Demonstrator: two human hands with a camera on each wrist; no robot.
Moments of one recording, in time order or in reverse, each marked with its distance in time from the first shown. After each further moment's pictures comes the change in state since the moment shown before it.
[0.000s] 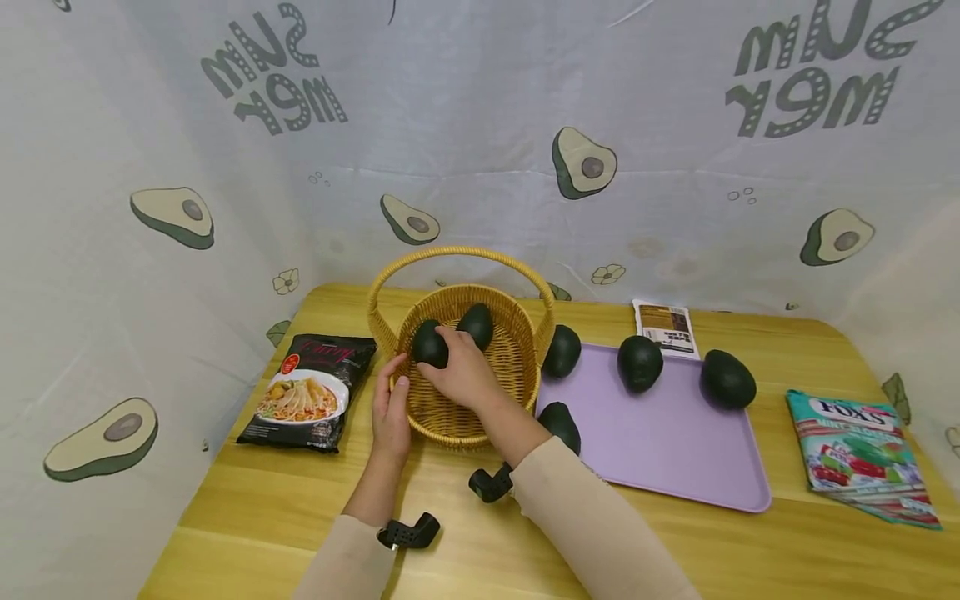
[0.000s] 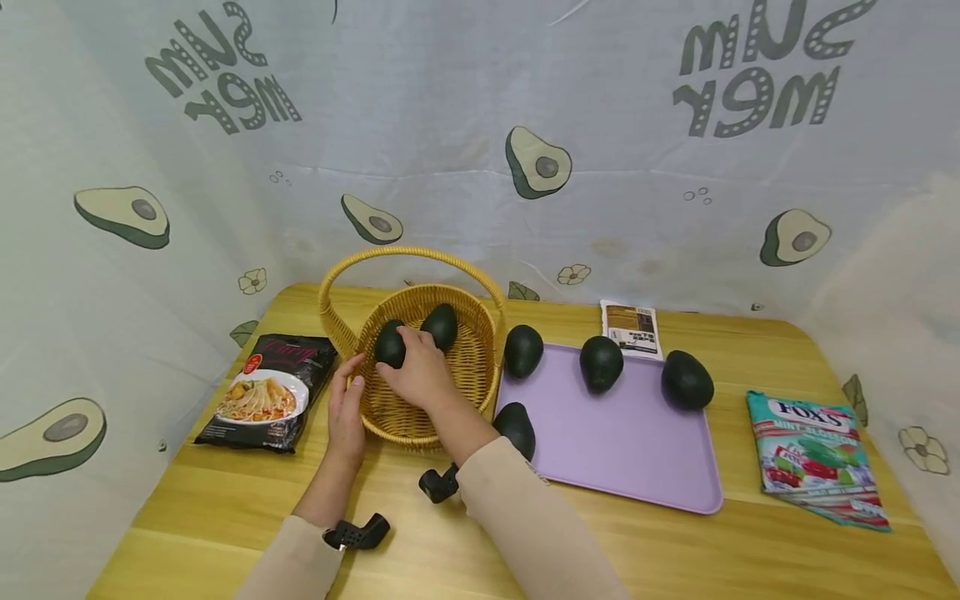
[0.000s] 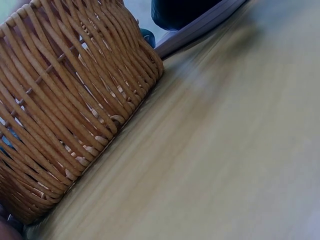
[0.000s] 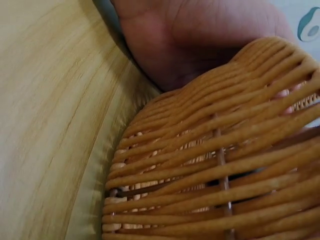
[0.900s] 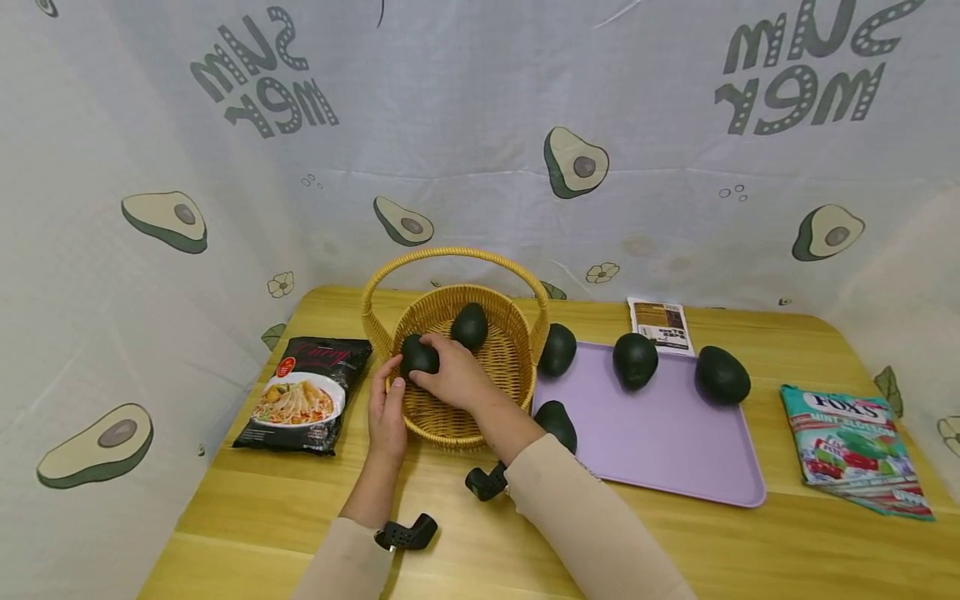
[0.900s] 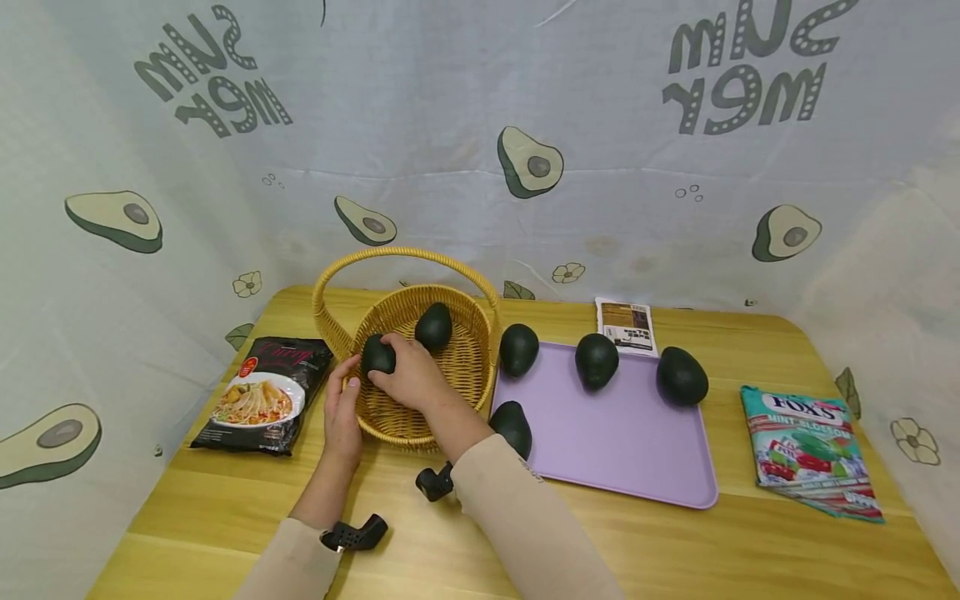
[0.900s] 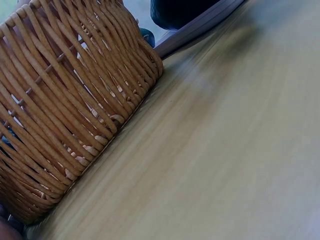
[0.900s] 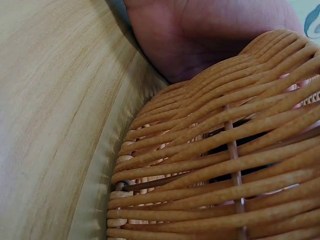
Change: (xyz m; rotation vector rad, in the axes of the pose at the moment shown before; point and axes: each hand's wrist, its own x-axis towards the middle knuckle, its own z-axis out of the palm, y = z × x) left_hand 0.000 -0.001 0.000 0.008 -0.001 0.009; right_hand 0.002 0.002 0.002 -0.012 -0.087 -0.042
